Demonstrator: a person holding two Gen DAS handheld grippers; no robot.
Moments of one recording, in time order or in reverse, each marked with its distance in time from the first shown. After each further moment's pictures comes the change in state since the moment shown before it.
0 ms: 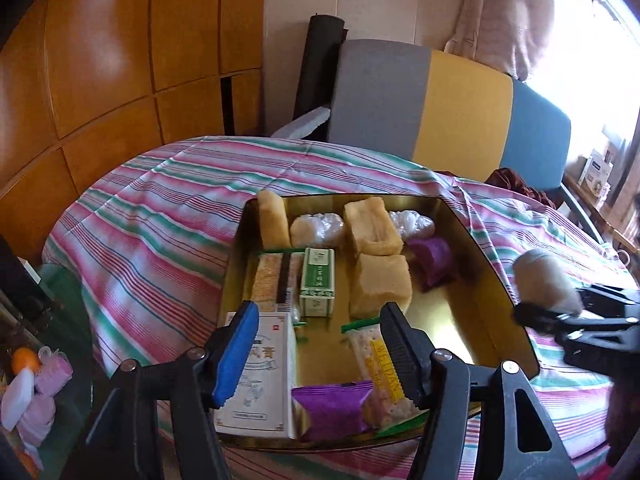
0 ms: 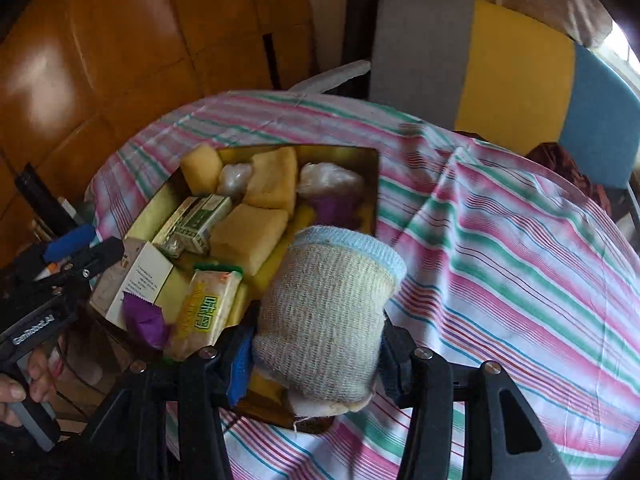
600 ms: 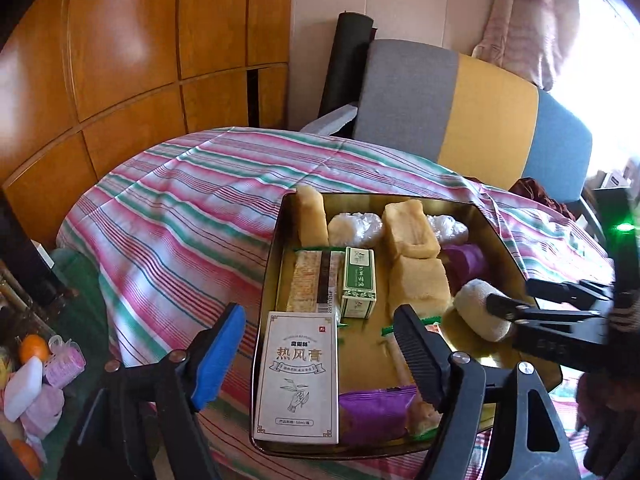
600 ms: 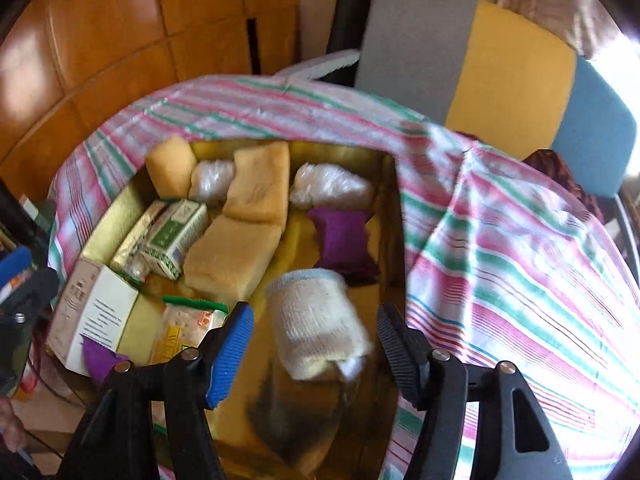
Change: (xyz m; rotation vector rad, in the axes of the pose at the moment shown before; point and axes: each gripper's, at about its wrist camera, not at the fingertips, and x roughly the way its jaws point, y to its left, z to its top) left arm 0.007 0.027 0.000 -0.059 0.011 0.050; right arm 0.043 0.010 0.020 0.034 0.000 -0.124
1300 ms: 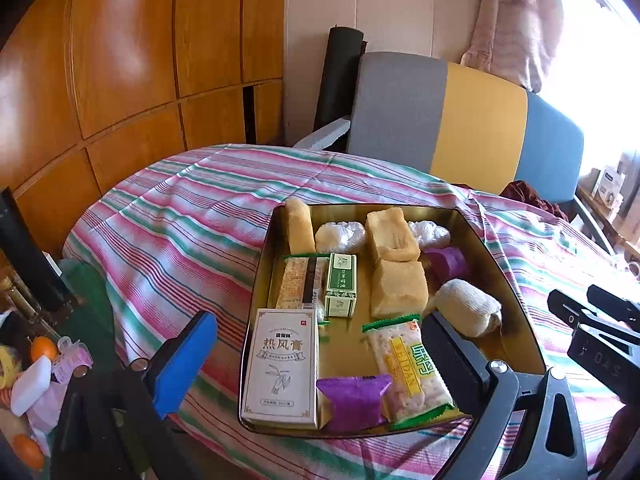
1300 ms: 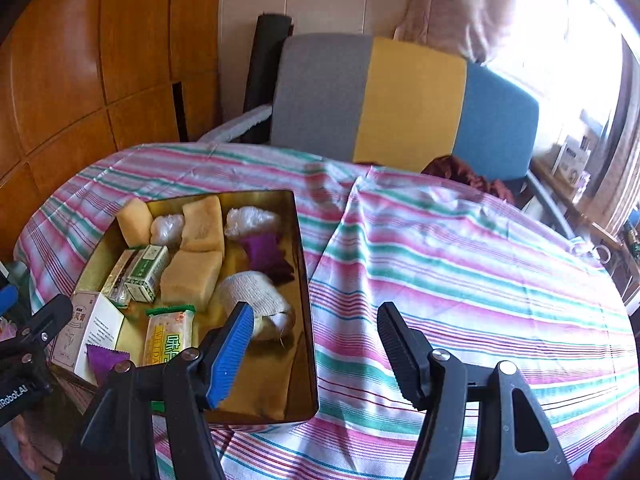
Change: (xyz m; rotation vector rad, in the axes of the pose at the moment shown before) left arm -0.029 -0.017 -0.007 0.032 -0.055 0.013; right arm -0.084 -0.004 -0.040 0.170 -0.192 -0.243
